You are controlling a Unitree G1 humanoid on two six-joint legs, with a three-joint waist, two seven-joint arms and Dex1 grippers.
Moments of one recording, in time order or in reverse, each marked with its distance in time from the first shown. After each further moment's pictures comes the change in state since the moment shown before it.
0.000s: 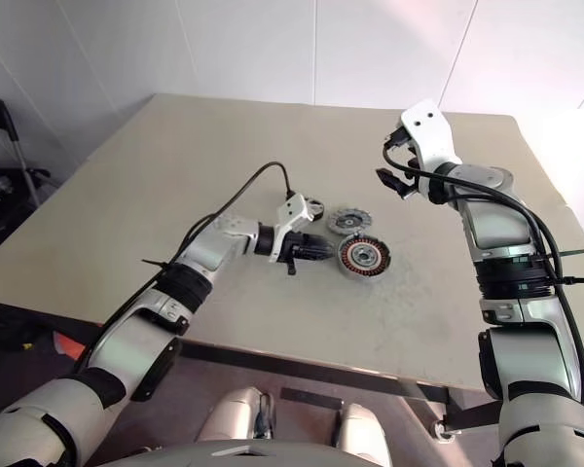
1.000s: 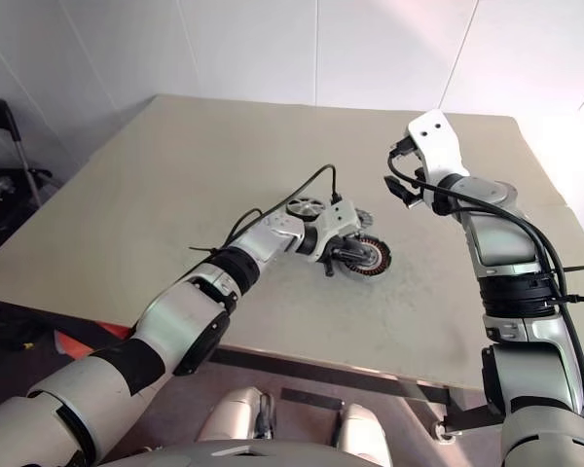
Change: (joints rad) left arm -0.240 -0.217 0.044 0.514 0.178 -0.238 0.131; right arm 0.091 0.002 -0.038 -0.123 0.003 0.084 -0.078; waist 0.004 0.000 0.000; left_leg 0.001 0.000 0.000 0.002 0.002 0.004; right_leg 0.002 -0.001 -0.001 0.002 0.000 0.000
